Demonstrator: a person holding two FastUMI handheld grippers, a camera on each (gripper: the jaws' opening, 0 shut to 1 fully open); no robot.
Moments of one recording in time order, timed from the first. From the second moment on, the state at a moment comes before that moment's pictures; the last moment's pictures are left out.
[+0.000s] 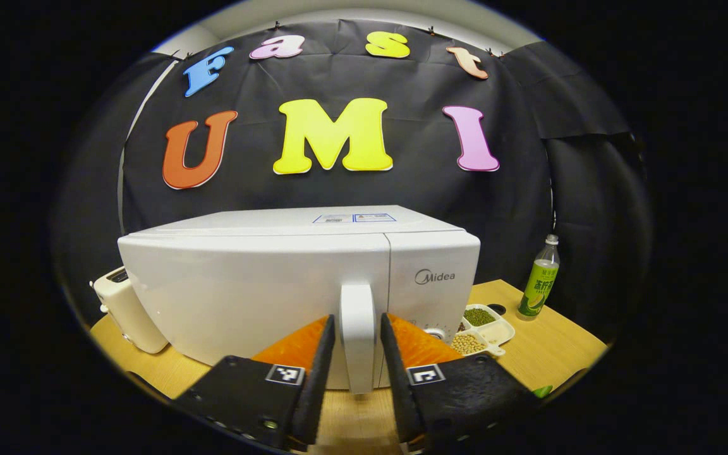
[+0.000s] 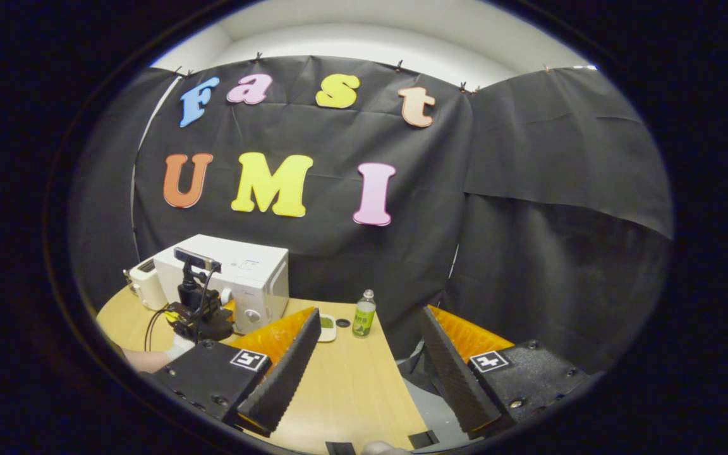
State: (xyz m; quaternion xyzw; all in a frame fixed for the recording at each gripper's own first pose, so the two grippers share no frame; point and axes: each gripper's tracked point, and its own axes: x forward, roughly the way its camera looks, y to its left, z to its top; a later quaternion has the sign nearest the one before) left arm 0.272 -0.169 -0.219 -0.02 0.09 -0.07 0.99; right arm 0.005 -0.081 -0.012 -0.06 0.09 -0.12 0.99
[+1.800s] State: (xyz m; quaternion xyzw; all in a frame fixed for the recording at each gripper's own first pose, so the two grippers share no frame) left arm 0.084 -0.024 -0.230 -0.03 0.15 -0.07 0.99; right arm -0.001 0.041 -0.041 -0.02 0.08 0.04 1.00
